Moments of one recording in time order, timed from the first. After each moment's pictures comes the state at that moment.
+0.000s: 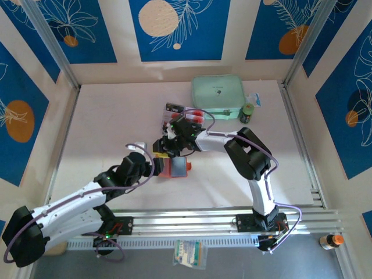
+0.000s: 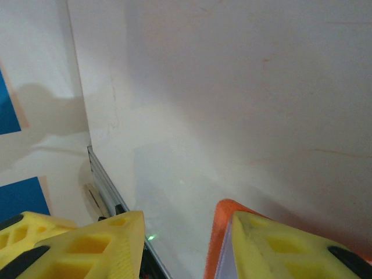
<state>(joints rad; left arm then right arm) -0.79 0.89 0.45 -0.24 -0.33 -0.59 0.77 2.06 1.29 -0.06 -0.66 0.94</state>
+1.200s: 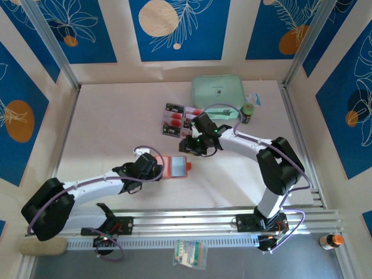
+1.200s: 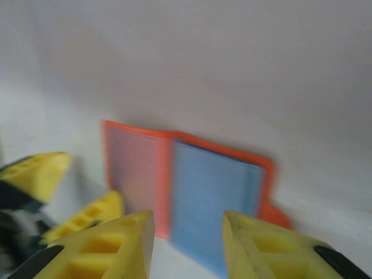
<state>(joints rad) -0.77 1.22 0.46 -0.26 -0.36 -0.63 0.65 1.71 1.09 -0.44 -0.38 0.72</state>
